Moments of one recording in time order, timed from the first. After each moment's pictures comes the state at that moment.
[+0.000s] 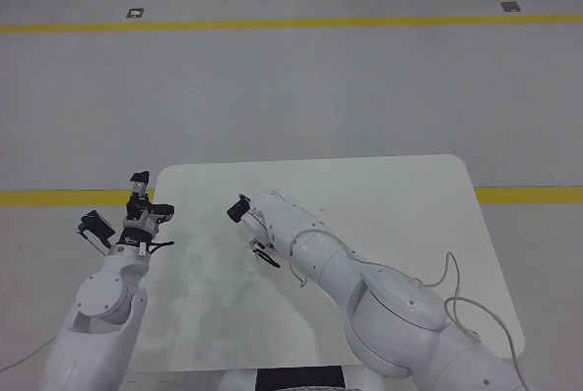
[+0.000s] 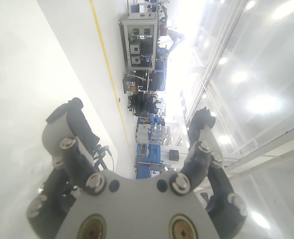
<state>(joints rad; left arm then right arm) 1.73 -1.15 -1.60 -1.80 -0.42 0.00 0.00 -0.55 -1.98 0.41 -0.29 -0.92 -0.01 1.03</state>
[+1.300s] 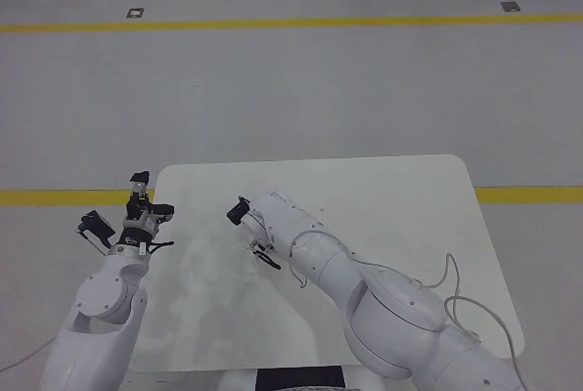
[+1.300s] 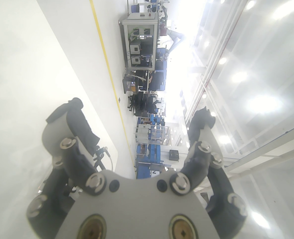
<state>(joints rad) 1.73 -1.15 -1.60 -1.80 -0.42 0.00 0.00 -0.56 -1.98 0.43 -0.29 -0.94 -0.03 1.05</state>
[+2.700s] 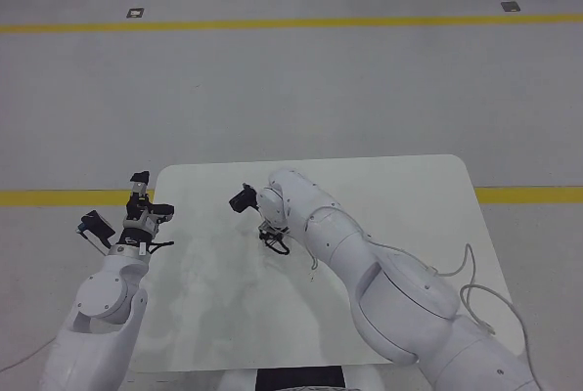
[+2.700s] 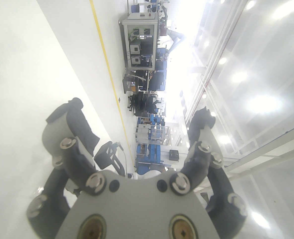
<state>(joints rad) 1.73 -1.15 -1.60 -1.80 -0.42 0.00 0.00 -0.48 -1.94 0.55 -0.26 -0.84 -0.24 1.09</state>
